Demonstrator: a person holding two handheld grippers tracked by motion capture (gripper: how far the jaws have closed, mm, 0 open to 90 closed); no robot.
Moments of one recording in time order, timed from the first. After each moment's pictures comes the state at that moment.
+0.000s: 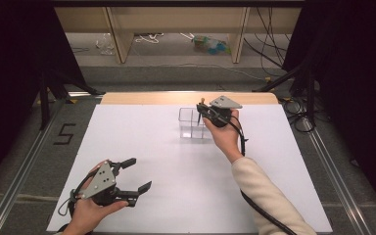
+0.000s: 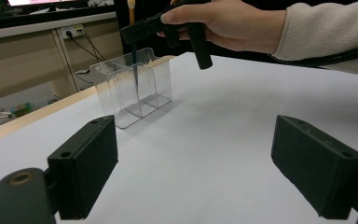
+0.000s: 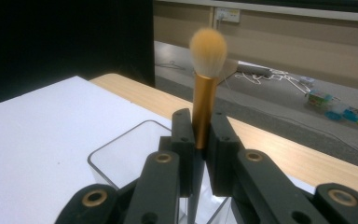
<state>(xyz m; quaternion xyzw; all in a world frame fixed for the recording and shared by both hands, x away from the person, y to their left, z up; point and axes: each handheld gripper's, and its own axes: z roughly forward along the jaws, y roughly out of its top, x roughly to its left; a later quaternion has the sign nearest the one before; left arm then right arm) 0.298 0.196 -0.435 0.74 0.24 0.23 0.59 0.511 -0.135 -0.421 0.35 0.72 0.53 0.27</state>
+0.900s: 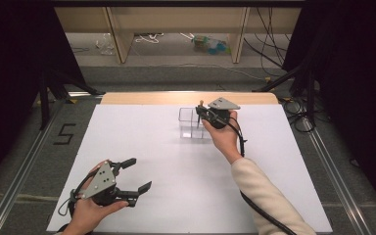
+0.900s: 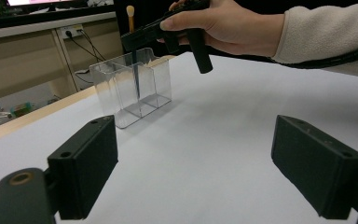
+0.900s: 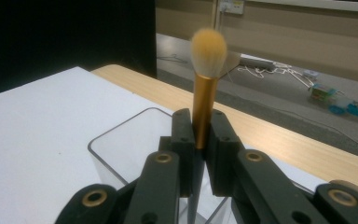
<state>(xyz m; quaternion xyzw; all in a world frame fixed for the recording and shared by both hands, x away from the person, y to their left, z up) 0.298 0.196 -0.435 0.74 0.24 0.23 0.59 0.513 -0.133 -0.428 0.35 0.73 0.52 0.27</state>
